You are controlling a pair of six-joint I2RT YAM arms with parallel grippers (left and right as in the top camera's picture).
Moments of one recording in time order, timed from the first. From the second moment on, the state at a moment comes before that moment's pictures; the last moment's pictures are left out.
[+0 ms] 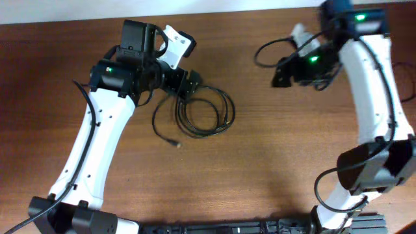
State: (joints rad) left arm -0.27 1.62 1.61 -0.93 0.42 0.24; right arm 0.05 1.89 1.93 -1.54 -0.39 -0.13
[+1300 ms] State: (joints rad) left arm 0.27 1.62 1.61 -1.04 0.22 -0.14; right arm 0.86 2.25 1.84 -0.85 -0.05 0.05
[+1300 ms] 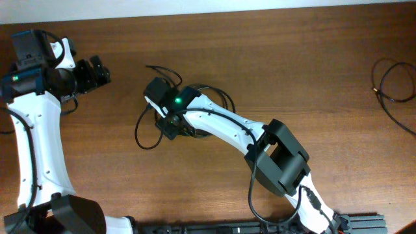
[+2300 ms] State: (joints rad) left arm 0.27 1.62 1.61 -1.07 0.21 -0.14; right arm 0.68 2.25 2.54 -1.38 -0.09 0.07
